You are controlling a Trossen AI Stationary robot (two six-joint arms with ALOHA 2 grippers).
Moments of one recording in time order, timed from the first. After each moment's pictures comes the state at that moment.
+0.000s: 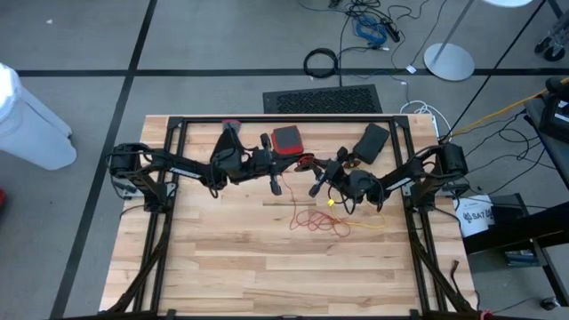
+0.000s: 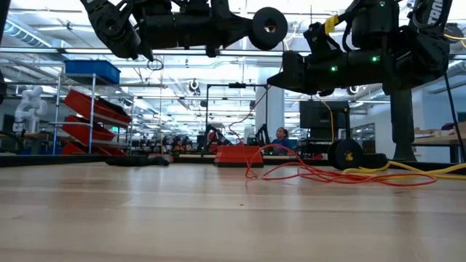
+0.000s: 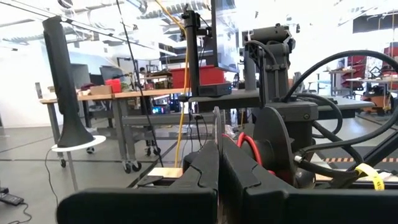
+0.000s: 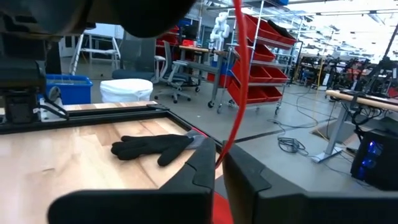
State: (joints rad) left arm 0.12 1.65 0.78 1.12 -0.05 0.12; right arm 0.00 1.68 0.45 1.34 0.66 -0.15
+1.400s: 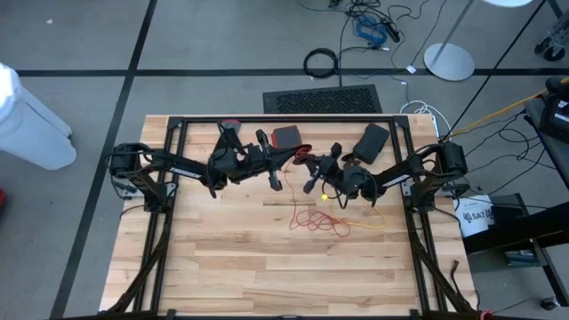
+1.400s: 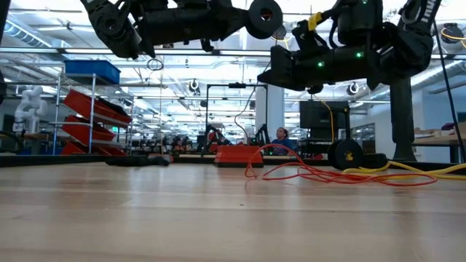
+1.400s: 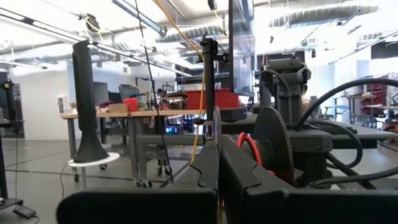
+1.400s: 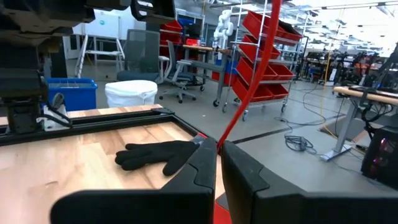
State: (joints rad) left arm 0.11 1.65 0.78 1.23 -0.11 0.12; right arm -0.04 1.68 0.54 1.24 0.60 -0.11
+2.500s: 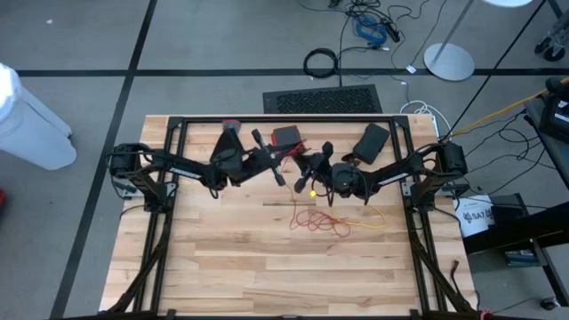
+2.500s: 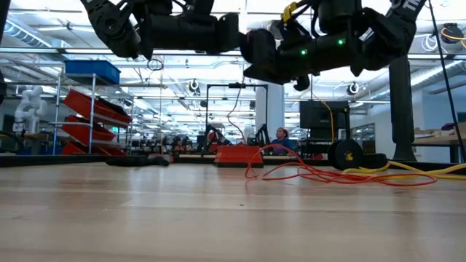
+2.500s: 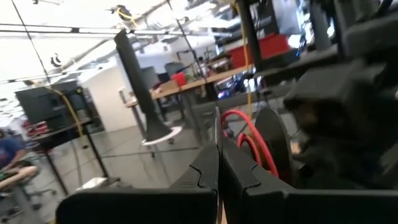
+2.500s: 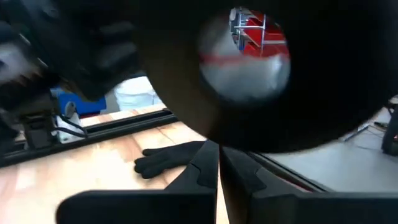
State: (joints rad) left arm 0.11 1.65 0.78 1.09 -0.32 0.40; right arm -0.02 1.68 0.68 1.02 0.60 0.03
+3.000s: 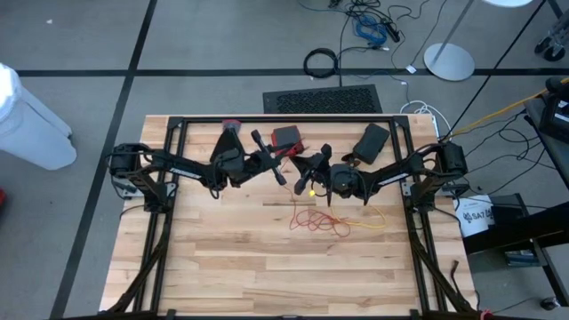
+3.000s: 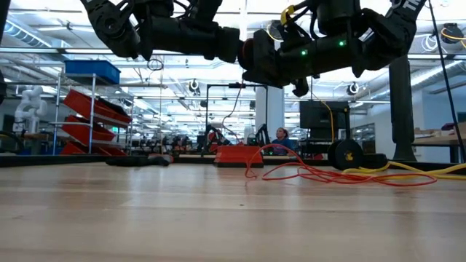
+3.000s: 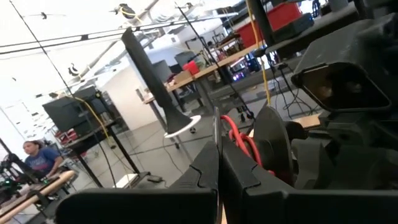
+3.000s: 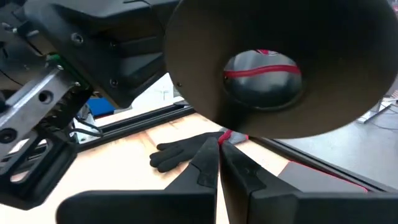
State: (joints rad) left arm 0.11 1.65 0.78 1.05 -0.38 0.56; right arm -0.02 1.68 0.68 0.98 0.57 0.14
